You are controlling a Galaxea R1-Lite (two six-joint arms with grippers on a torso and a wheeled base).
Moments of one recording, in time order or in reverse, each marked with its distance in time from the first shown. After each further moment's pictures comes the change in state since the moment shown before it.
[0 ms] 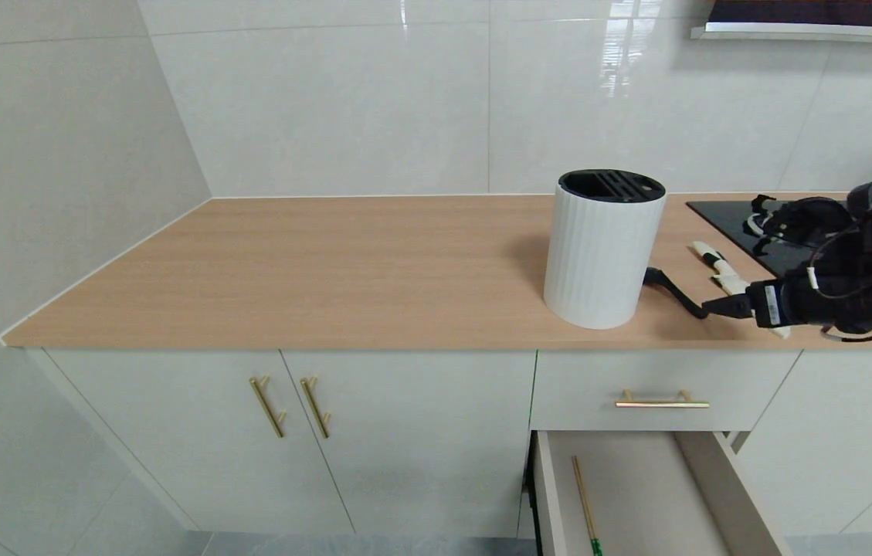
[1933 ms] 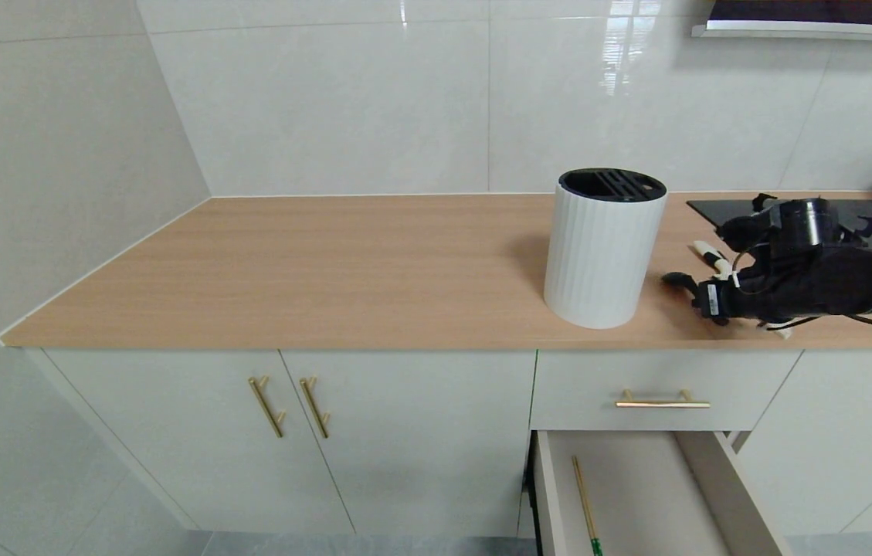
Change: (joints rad) left arm 0.000 0.000 0.000 0.000 0.000 0.000; right arm 0.001 0.293 -0.254 0.040 -0.076 0.127
